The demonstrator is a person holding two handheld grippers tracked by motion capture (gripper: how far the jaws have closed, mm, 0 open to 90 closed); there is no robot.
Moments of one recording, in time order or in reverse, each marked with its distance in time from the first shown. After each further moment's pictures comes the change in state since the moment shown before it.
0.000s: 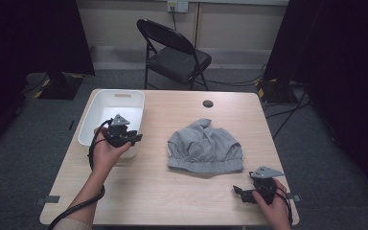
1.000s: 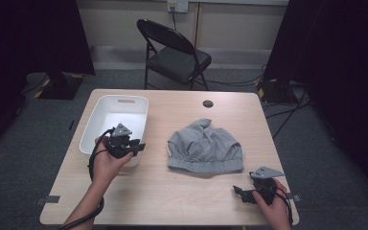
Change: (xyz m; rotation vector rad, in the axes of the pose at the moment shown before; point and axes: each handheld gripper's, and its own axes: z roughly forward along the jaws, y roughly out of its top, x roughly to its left) left arm -0.029 -0.014 -0.014 -0.005 -0.039 0.006; right arm 0.000 0.000 -0.001 0.001 -0.005 0.002
